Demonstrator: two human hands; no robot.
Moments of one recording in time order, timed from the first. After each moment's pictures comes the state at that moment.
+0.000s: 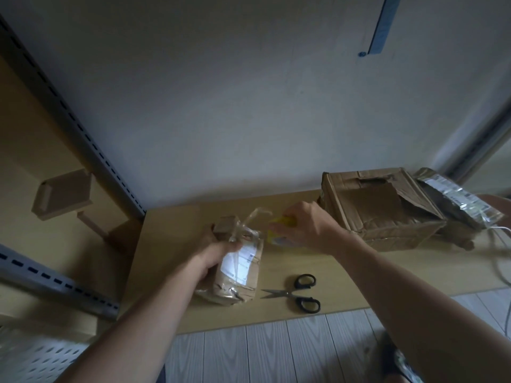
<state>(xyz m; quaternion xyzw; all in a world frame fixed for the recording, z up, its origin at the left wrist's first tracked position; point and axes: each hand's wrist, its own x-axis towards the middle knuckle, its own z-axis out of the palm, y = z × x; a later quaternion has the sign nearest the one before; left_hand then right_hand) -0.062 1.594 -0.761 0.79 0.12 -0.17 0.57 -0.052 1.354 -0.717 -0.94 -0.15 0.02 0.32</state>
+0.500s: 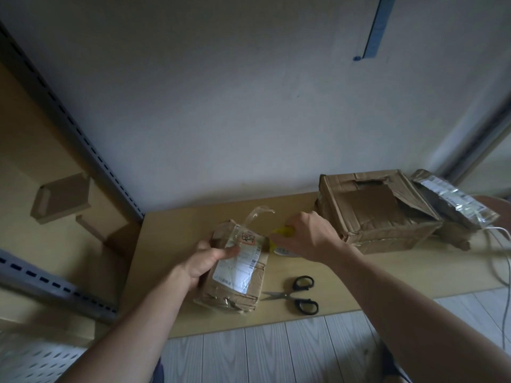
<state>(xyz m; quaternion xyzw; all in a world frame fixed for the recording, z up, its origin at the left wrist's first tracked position) -0.077 1.609 -0.757 0.71 0.10 -0.24 0.65 -0.068 1.355 -0.723 -0.97 -0.08 0.03 0.22</state>
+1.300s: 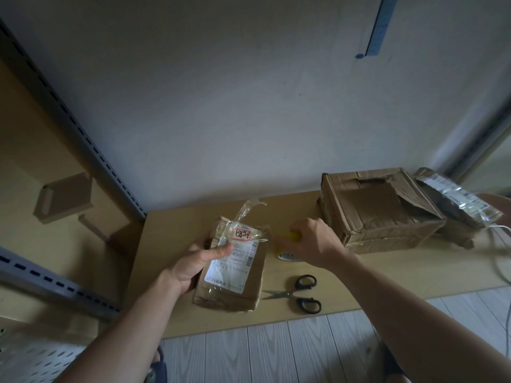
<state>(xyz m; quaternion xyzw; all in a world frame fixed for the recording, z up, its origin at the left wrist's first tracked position) -0.087 1.627 -0.748 0.69 0.00 -0.24 0.68 -0.076 1.350 -0.742 -0.95 -0.09 0.01 0.29</state>
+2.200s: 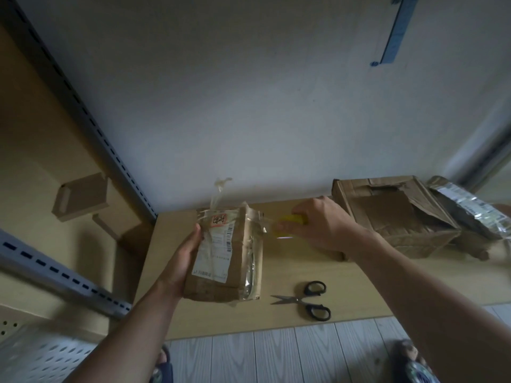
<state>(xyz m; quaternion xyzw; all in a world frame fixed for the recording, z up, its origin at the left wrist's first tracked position) -0.090 1.649 -0.750 0.49 0.10 -0.21 0.84 -0.051 1.355 -0.689 -0.94 -0.21 -0.05 0.26</state>
